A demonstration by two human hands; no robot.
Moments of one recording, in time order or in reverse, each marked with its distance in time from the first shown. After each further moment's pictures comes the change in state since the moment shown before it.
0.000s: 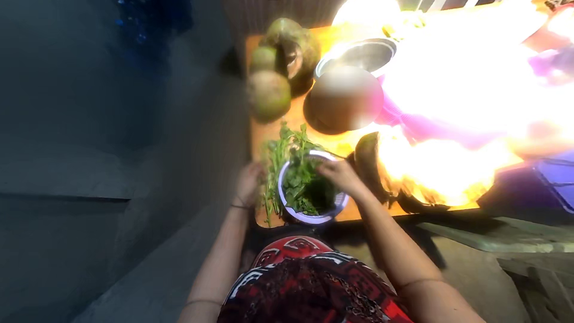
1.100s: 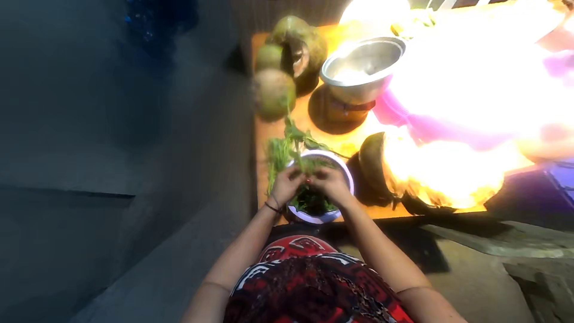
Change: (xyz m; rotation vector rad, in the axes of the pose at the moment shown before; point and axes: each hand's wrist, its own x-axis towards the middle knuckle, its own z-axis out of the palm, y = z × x) left_hand -0.002 -0.025 0.063 0.187 -0.204 0.214; right_hand -0.015 -0.010 0.048 0.376 0.026 0.054
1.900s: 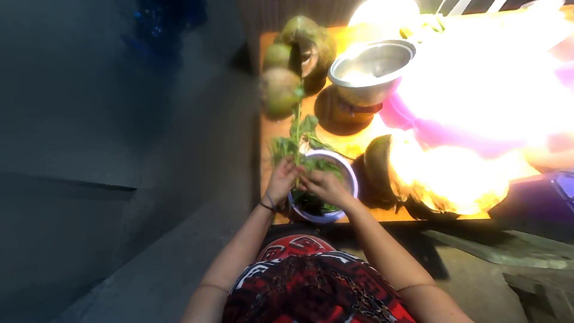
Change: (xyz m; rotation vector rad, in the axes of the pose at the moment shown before) left_hand -0.015 0.023 -0.017 -0.406 -0.019 -0.025; right_hand 0.007 0.004 0.004 -0.405 -0.281 -0.503
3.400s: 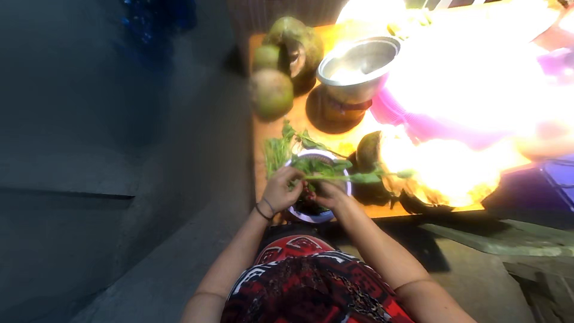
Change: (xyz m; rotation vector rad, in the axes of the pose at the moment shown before) left_hand -0.015 0.002 0.002 0.897 -0.128 0.573; right_hand -0.006 -0.012 0.008 1.335 0.318 0.839
